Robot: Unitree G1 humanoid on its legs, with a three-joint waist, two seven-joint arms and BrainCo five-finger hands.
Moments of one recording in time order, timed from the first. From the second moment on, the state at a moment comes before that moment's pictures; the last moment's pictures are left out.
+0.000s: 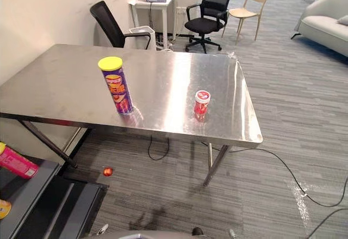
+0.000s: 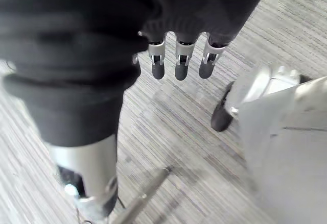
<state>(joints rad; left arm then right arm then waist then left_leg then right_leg) 0.15 0.09 0.26 1.23 -0.21 -0.14 -0.04 0.09 -0.08 -0.75 1.23 0.40 -0.12 0.03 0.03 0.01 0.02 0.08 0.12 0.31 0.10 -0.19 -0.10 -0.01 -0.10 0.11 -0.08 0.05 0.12</state>
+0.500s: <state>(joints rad) 0.17 0.07 0.28 1.17 -0.21 -0.16 -0.02 0.08 -0.21 -0.70 0.33 0.19 -0.22 -0.25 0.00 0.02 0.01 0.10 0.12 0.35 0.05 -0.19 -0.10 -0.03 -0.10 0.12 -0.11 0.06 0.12</state>
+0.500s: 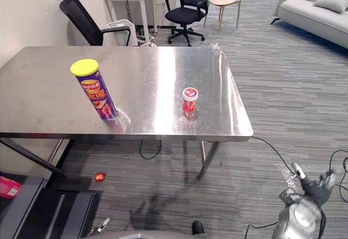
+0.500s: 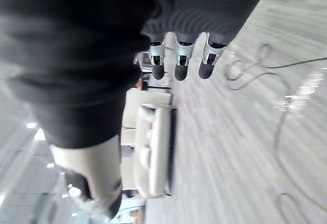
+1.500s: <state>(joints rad) 0.18 0.09 0.15 1.12 -0.21 -0.16 -0.01 0.05 -0.26 -0.20 0.05 0.10 -0.25 -0.01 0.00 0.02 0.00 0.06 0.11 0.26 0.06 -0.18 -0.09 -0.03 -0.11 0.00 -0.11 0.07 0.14</state>
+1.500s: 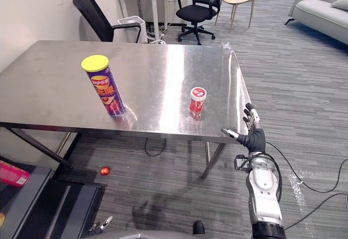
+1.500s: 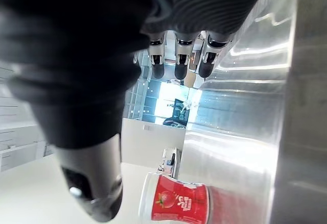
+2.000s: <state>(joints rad) 0.18 0.10 0.15 1.11 -0.17 -0.16 0.00 -0.16 -0.26 -0.19 0.22 0.09 -0.25 -0.11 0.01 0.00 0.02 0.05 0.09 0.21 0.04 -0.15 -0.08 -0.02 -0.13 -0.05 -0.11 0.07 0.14</state>
